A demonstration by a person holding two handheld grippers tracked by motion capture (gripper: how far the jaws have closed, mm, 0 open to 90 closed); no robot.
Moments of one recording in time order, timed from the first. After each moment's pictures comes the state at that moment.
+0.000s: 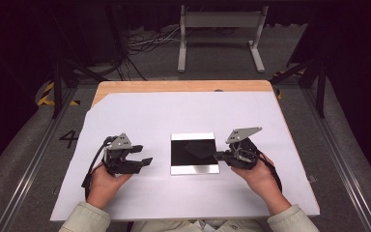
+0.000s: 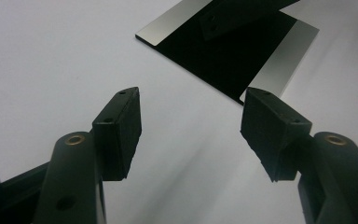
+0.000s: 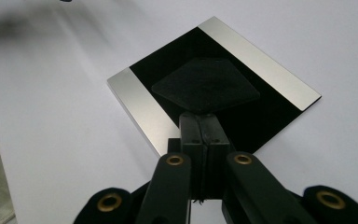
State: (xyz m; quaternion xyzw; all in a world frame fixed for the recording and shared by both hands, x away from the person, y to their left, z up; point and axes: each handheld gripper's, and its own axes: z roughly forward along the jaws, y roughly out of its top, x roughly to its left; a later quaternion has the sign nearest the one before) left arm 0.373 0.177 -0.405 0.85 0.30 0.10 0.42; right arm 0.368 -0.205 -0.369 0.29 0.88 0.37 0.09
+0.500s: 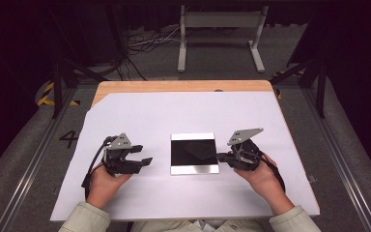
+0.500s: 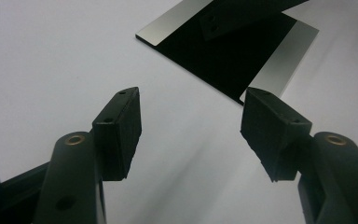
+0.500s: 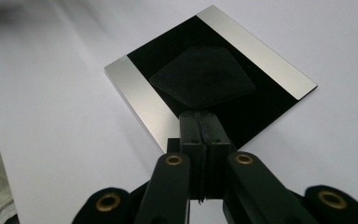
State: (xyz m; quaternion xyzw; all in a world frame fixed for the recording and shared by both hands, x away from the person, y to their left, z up) left arm 0.374 0.178 -0.405 0.85 0.30 0.10 0.42; right arm 0.364 -0.211 -0.369 0.29 0.88 0.36 0.10
